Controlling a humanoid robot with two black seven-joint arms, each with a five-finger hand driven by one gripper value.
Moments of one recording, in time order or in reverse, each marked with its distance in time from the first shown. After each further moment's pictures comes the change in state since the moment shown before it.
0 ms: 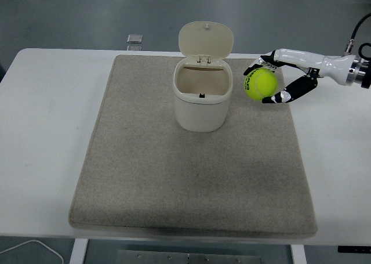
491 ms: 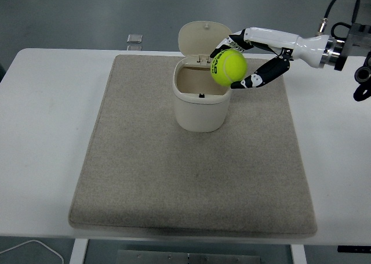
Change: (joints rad) left arm -0.001 0.000 0.000 0.000 0.000 0.000 0.000; right arm 0.073 0.117 0.000 0.024 0.101 0.028 0.000
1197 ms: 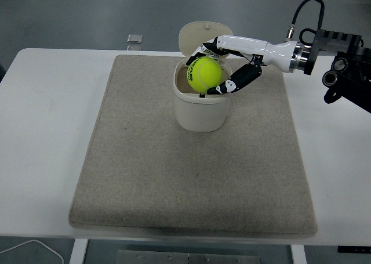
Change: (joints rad) left arm 0.000 0.000 0.000 0.000 0.000 0.000 0.000; right arm 0.005 0.109 -0.019 -0.059 -0.006 -0.025 -0.042
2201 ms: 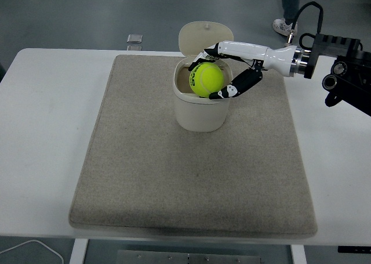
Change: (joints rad) left arm 0.000 0.000 0.000 0.000 0.000 0.000 0.000; right arm -0.005 -0.004 -0.023 -0.003 -0.001 0.001 0.000
